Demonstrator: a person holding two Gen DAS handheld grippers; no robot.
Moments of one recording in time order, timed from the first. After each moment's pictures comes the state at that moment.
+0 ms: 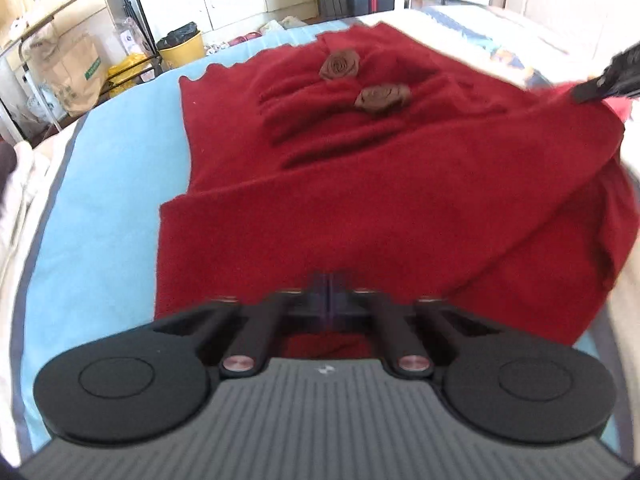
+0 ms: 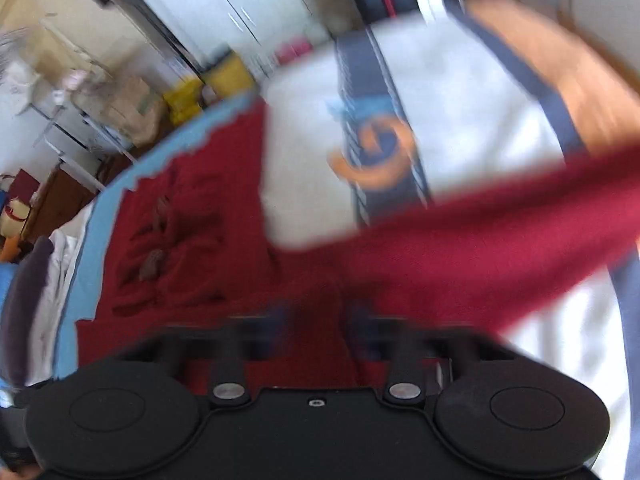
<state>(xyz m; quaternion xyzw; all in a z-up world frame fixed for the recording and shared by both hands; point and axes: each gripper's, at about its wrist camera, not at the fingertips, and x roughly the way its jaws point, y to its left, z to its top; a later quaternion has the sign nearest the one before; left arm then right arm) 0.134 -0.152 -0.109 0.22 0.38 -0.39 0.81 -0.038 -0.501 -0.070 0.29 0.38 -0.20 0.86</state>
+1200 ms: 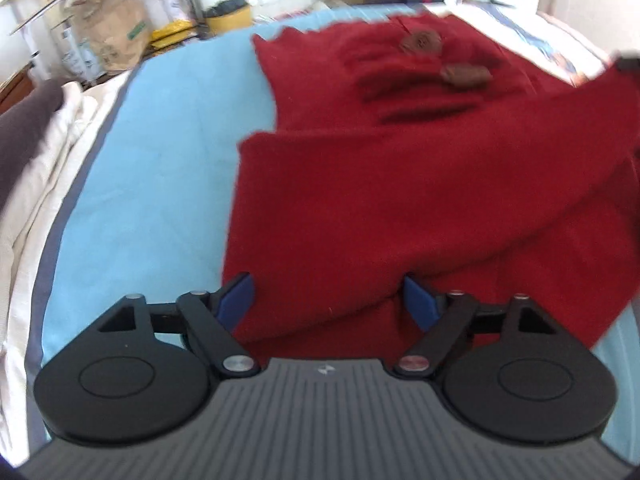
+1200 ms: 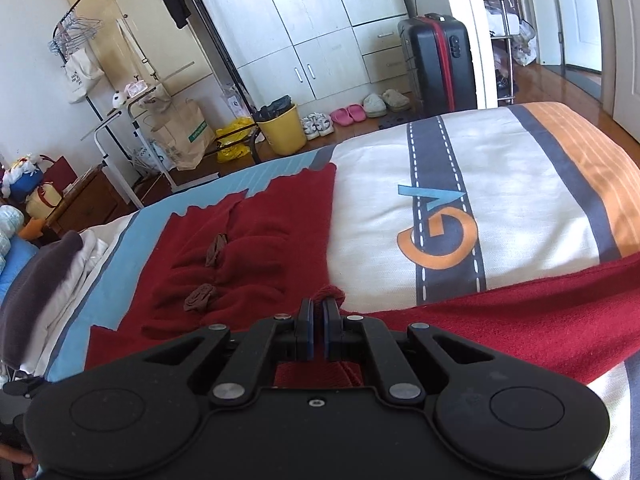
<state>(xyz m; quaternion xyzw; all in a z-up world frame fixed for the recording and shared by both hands) 0.159 -0.110 -0.127 0.18 0.42 -0.35 0.82 -0.030 -0.482 -0.048 0.25 0.31 -0.18 0.90</state>
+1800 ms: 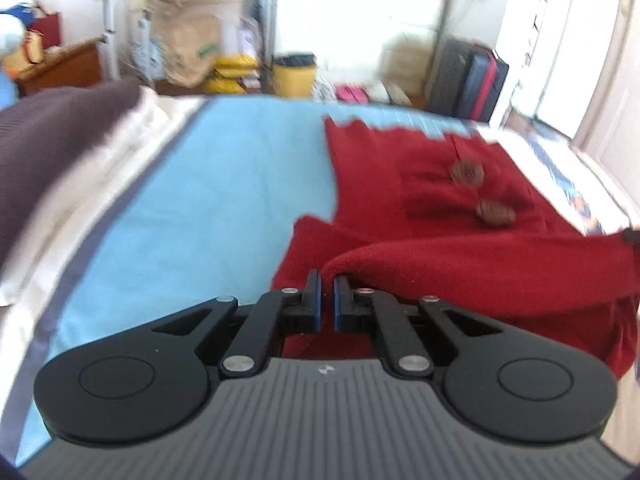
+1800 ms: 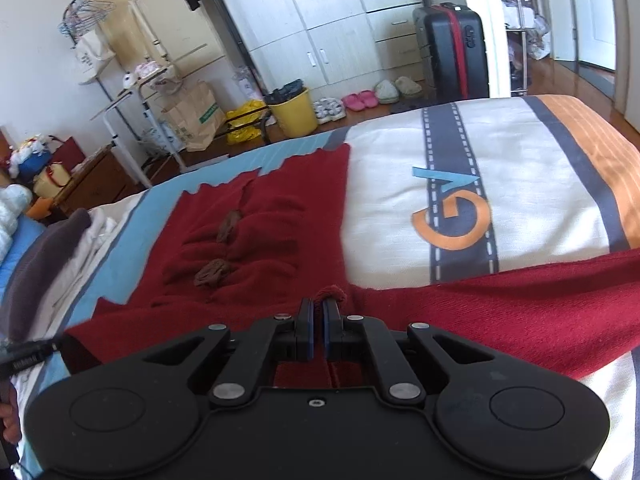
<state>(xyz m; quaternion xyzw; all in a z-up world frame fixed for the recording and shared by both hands) 0.167 -0.057 -0.076 0.04 0.36 -0.30 0.88 -0.033 -0.468 -0.049 0.25 0.33 -0.15 0.90</state>
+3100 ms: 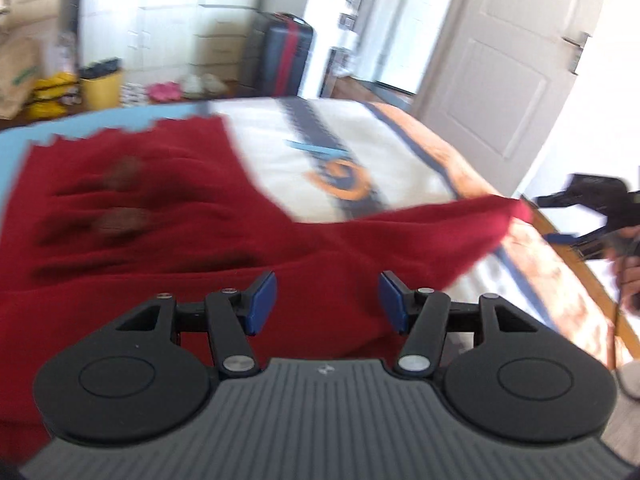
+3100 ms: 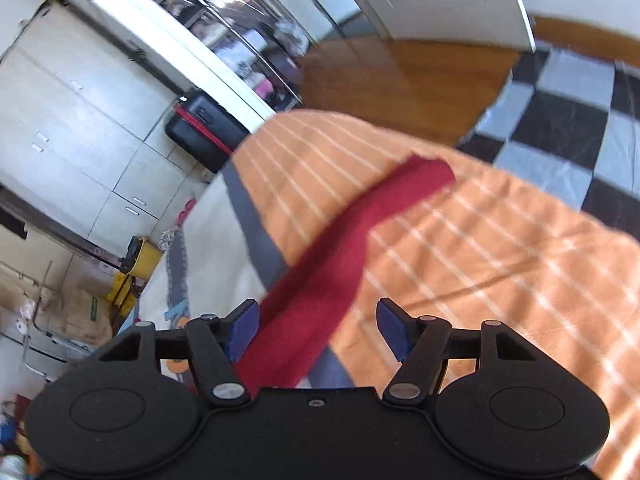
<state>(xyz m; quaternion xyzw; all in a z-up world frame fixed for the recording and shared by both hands) 0.032 -0.322 -0.085 0.07 0.36 -0.53 0.77 -0.270 -0.651 -0.100 0.51 0.17 -0.38 0.75</state>
